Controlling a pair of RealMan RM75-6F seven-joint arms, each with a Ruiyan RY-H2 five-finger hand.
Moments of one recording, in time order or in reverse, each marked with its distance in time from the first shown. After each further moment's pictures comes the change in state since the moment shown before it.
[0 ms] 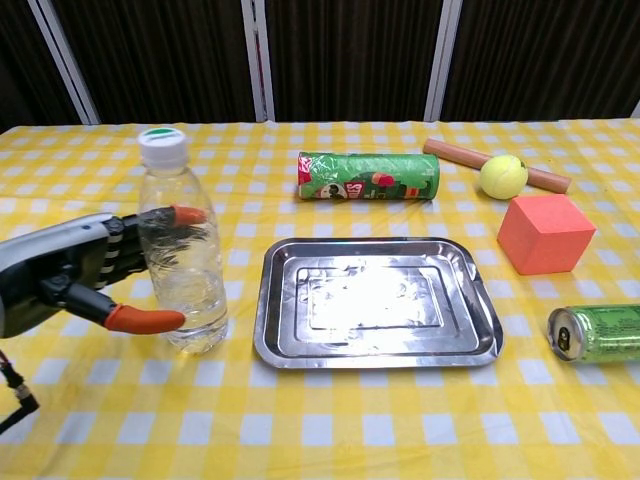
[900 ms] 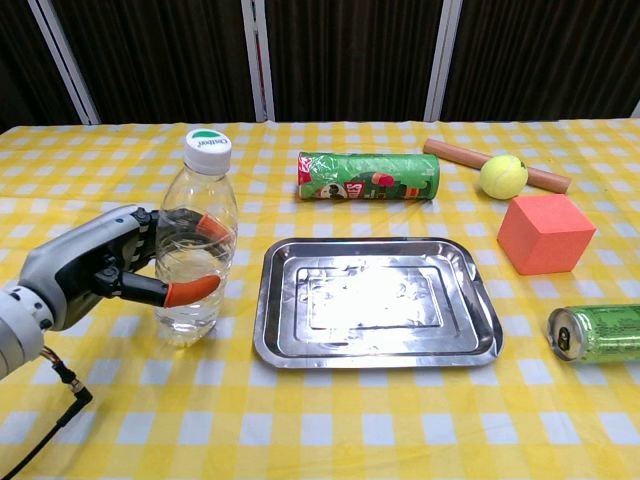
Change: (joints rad) left arm 0.025 -0.174 -0.056 0.065 -0.100 0.138 0.158; right arm -0.004 0.019 -0.001 0.003 -0.010 0.002 0.055
